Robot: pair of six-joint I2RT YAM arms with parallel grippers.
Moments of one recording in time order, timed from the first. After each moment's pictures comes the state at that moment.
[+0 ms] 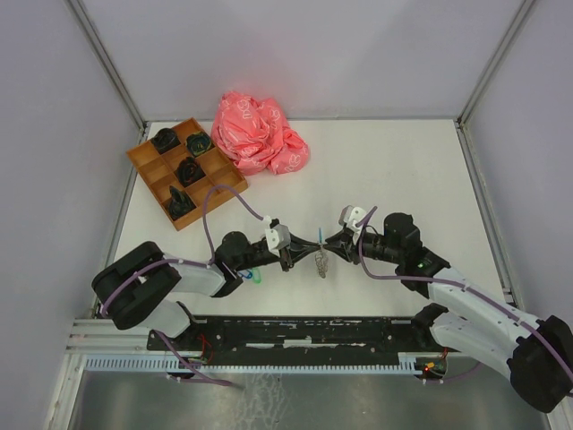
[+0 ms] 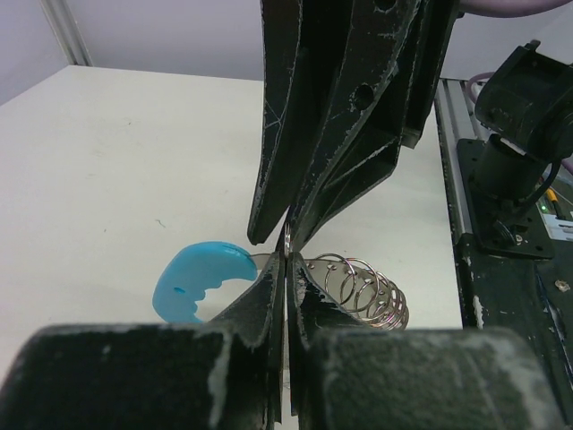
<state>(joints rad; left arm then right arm) -0.85 1.47 0.34 1.26 0.50 -0.02 0.62 0.91 0.44 0.16 -0.54 -0.21</state>
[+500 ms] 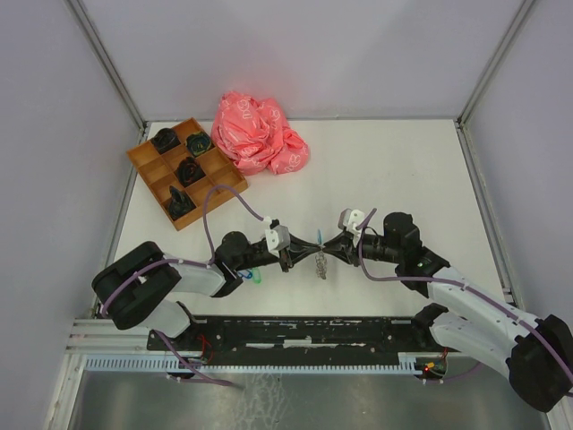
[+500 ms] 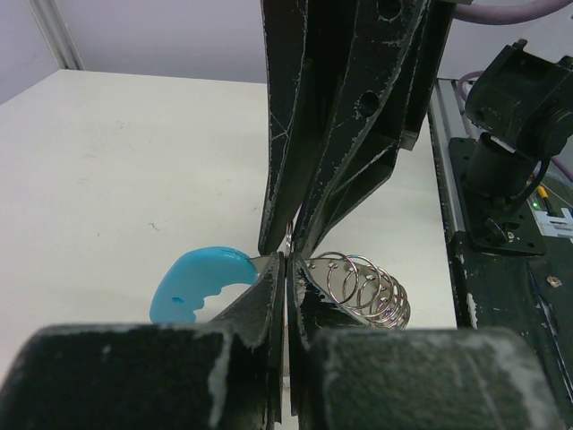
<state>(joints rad) -0.85 1.47 0.34 1.27 0.53 -0.02 0.61 0.92 0.44 0.17 -0.63 -0.24</state>
